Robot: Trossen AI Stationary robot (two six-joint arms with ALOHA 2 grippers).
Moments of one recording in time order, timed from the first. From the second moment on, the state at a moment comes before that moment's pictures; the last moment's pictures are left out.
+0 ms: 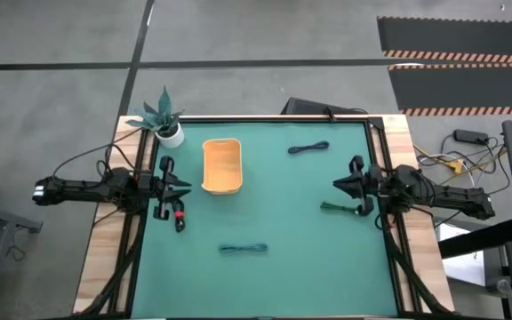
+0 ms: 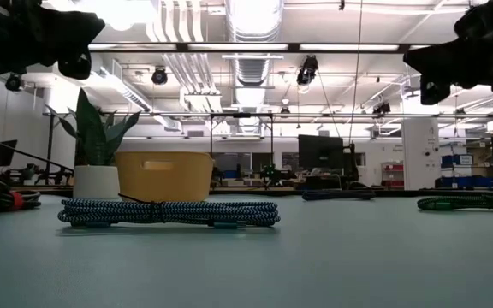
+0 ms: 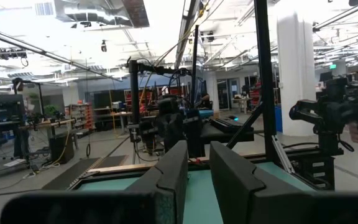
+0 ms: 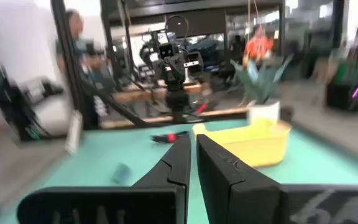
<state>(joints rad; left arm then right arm) -0.02 0.17 0.00 0.41 0.05 0.09 -0.14 0.05 0.01 0.15 -0.16 0.21</state>
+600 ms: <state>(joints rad) -0.02 0.17 0.00 0.45 0.05 -0.25 -0.14 0.05 0.01 0.24 -0.10 0.50</state>
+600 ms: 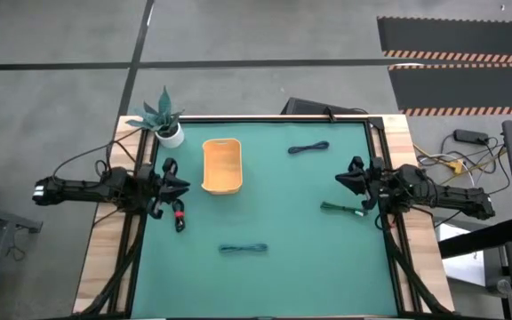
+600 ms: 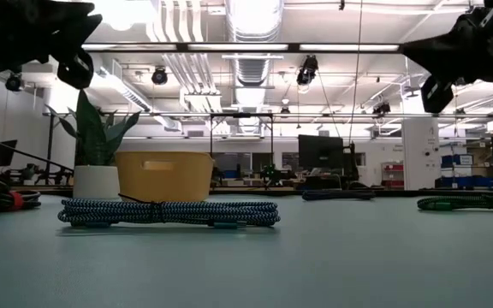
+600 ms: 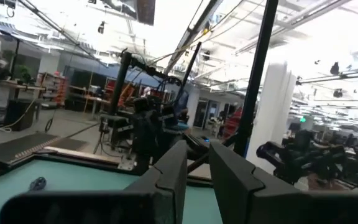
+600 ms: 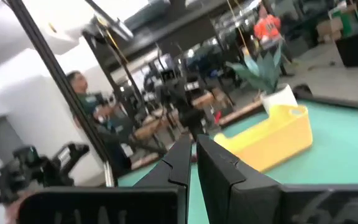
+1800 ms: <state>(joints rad) -0.02 0.18 0.00 0.70 -0.09 -0.31 -0.14 0.73 0.22 0.47 -0.07 0.38</state>
